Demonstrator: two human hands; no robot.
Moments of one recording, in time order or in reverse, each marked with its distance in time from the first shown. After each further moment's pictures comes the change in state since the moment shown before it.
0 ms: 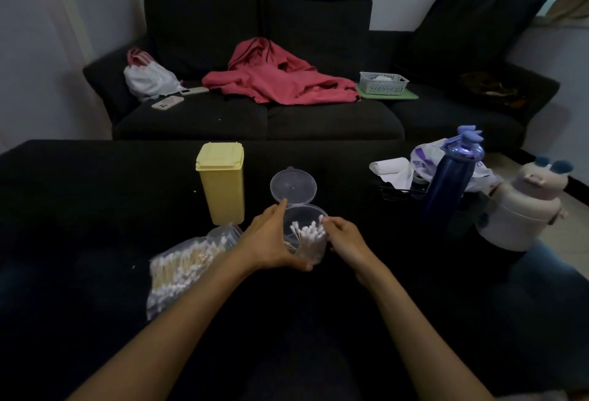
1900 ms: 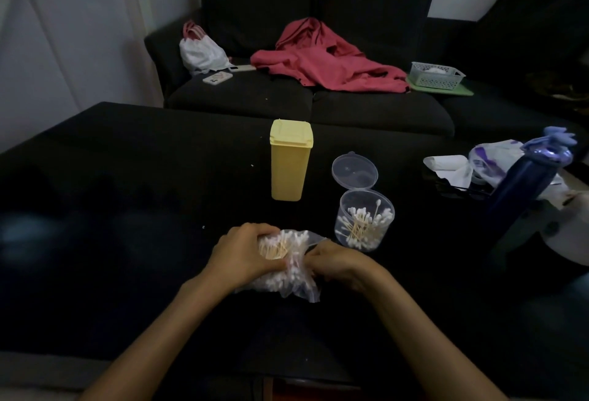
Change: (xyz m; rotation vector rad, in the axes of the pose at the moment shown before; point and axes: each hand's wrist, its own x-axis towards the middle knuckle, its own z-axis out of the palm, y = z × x) left_hand -0.106 -0.086 -0.032 0.000 0.205 -0.185; right_hand -0.063 -0.018 0.099 -0.493 -0.556 0.034
